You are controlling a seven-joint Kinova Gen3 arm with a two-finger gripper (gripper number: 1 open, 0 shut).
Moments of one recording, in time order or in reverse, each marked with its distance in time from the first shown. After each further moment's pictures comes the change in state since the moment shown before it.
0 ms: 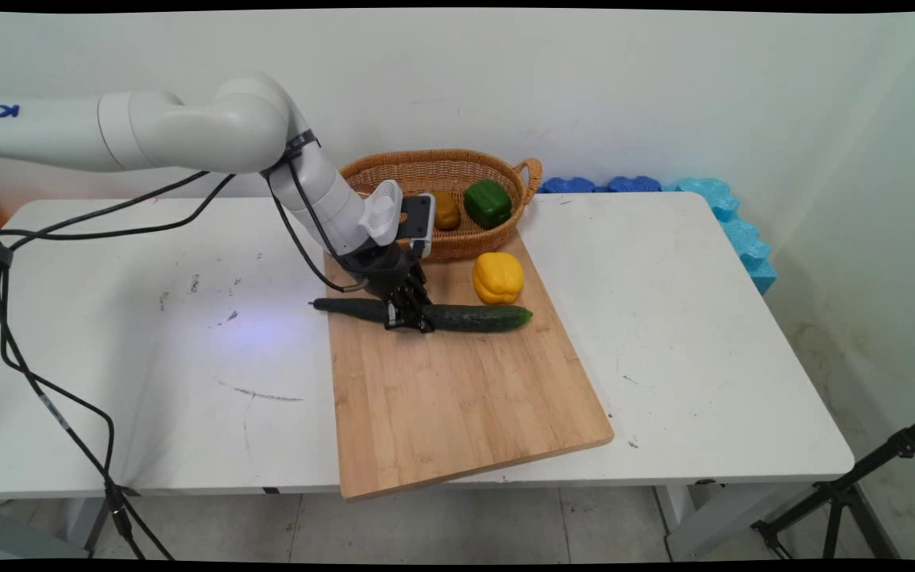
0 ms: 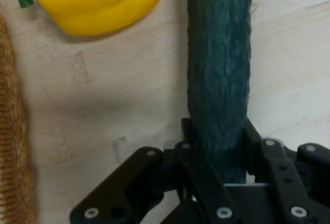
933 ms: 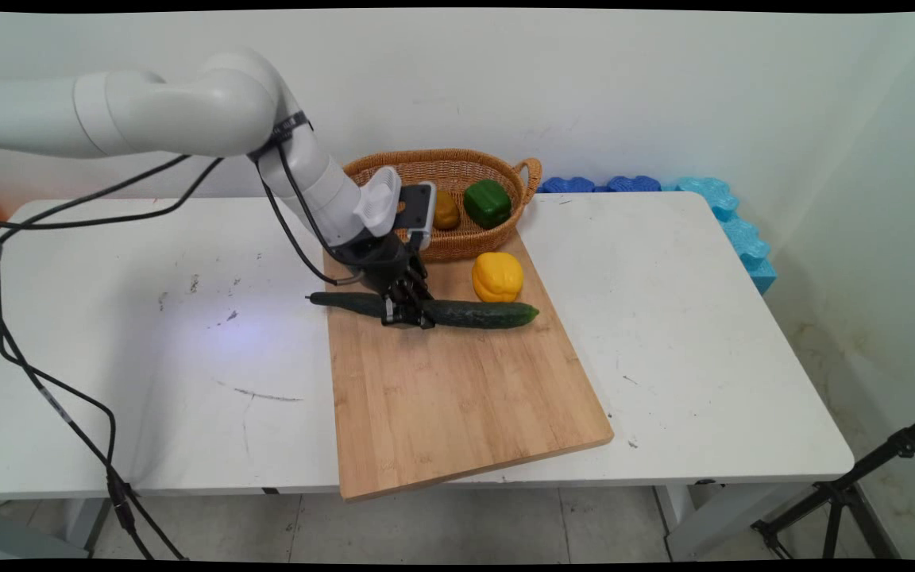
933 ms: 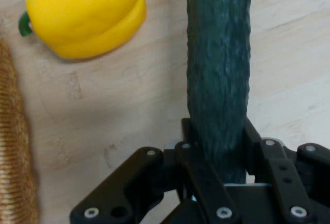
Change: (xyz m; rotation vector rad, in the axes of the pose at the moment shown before) arm 0.016 0.015 -0.032 -0.006 0.018 0.026
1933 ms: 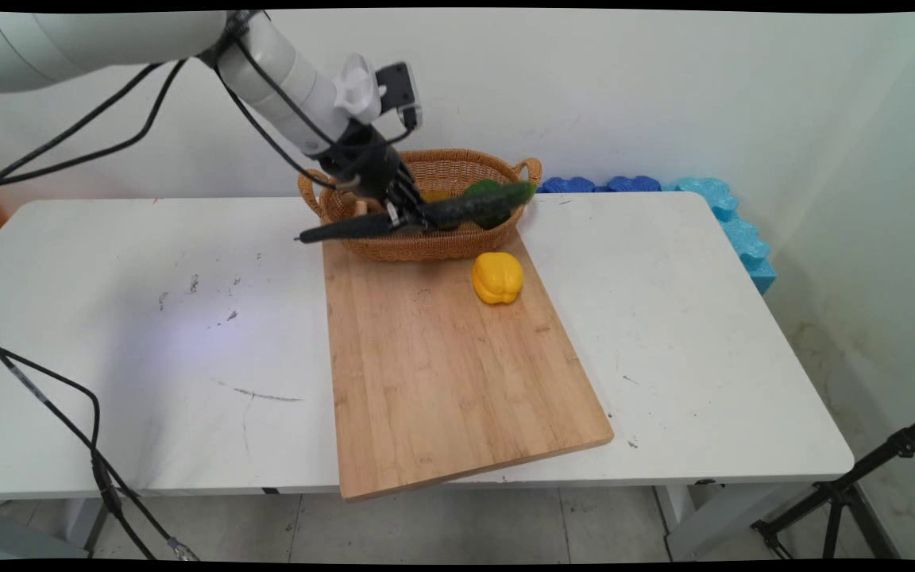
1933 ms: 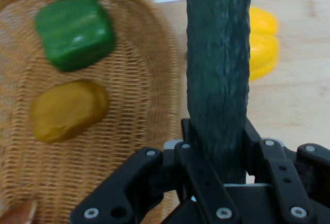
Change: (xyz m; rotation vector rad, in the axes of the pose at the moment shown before) arm 0.019 -0.043 -0.088 0.193 0.079 -0.225
